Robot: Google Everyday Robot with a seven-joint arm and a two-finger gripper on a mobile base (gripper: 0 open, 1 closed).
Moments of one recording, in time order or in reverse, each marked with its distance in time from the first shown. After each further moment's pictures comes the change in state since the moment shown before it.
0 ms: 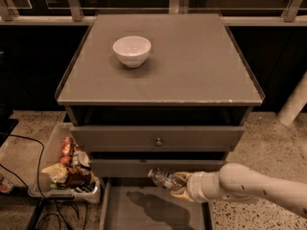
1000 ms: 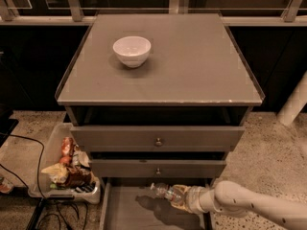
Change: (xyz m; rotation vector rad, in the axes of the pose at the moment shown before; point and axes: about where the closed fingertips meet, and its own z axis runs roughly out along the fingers) arm 0.090 0.009 0.087 0.006 -0.028 -0.070
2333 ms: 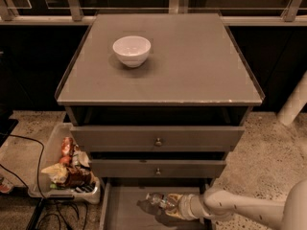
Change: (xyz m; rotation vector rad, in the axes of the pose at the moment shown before) arm 0.046 0.025 0.073 -0.071 0.015 0.030
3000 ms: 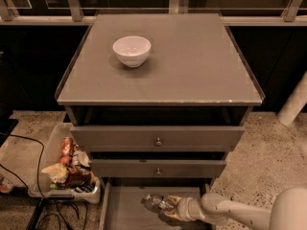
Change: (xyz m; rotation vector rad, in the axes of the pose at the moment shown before) arm 0.042 -0.007 0.049 0.032 -0.029 0.036
